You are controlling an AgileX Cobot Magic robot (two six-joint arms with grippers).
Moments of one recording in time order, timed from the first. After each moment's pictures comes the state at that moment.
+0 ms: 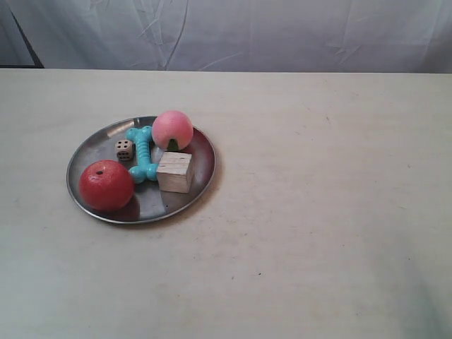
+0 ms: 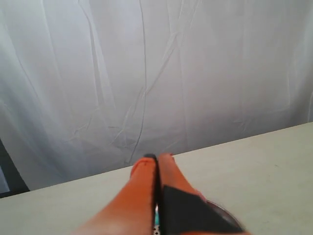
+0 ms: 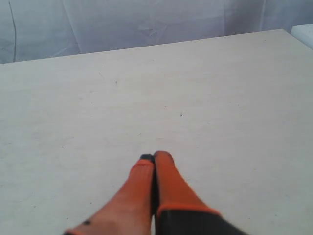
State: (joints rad) left arm -0.20 0.25 -0.63 -0.32 0.49 0.35; right arm -0.08 0.01 -0.01 -0.15 0.40 0.26
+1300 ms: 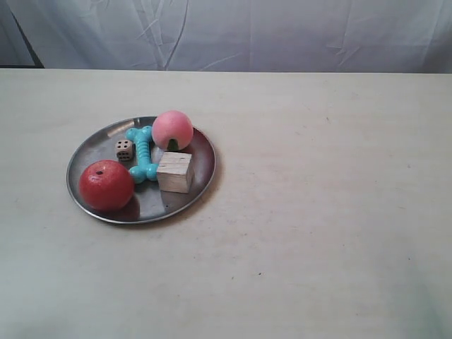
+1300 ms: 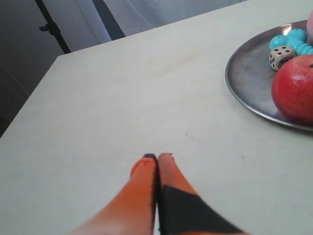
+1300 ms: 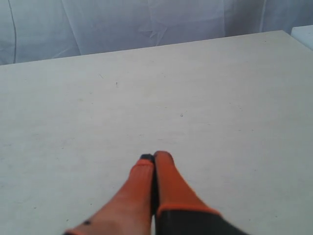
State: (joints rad) left arm 0.13 0.03 -0.05 -0.05 0.46 0.37; right arm -0.08 0.01 -0.01 -0.15 0.40 0.27
